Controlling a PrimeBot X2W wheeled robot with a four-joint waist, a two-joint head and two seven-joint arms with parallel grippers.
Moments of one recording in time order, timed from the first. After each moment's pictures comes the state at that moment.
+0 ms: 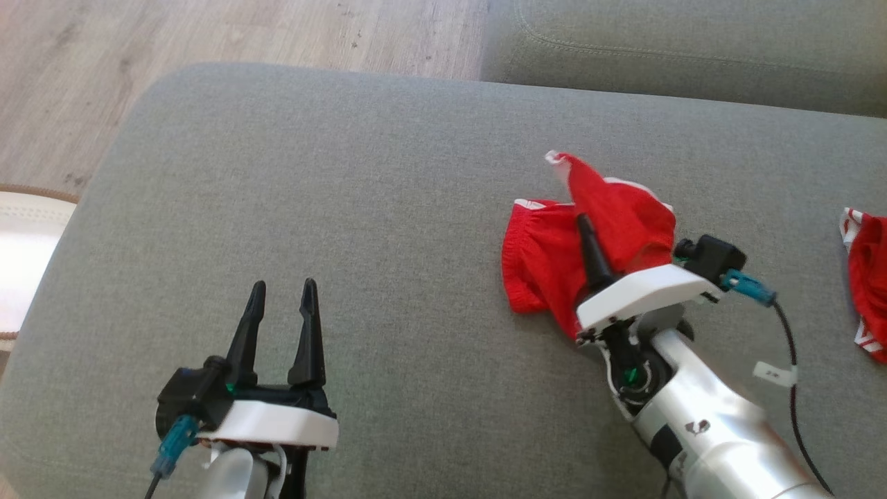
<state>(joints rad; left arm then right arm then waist) -0.11 0.04 -0.21 0.29 -0.36 -0.09 -0.26 -0.55 -0.07 0.60 0.81 1.19 0.12 -0.23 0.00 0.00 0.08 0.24</state>
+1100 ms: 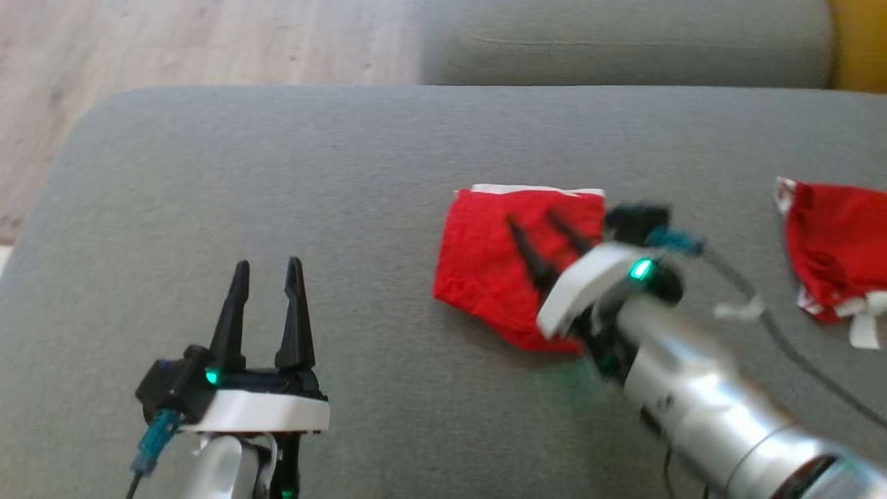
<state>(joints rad) -0.12 0.04 -0.19 0.22 -0.38 -0.08 -0.26 -0.72 -0.07 0.95 0.99 1.03 0.12 -0.24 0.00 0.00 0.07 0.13</state>
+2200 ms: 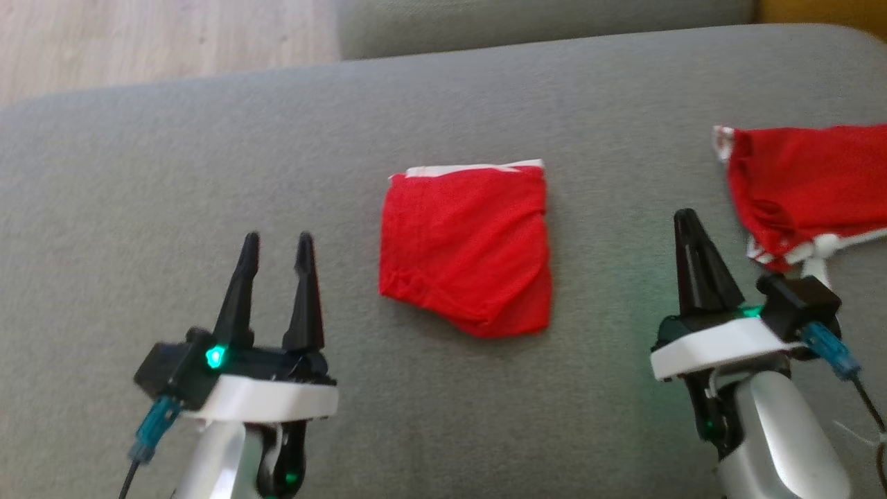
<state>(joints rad) -0.13 0.04 -0.20 0.14 -0.38 -0.11 -0.26 -0.19 -0.06 0.09 0.30 0.20 0.12 -0.23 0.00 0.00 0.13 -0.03</state>
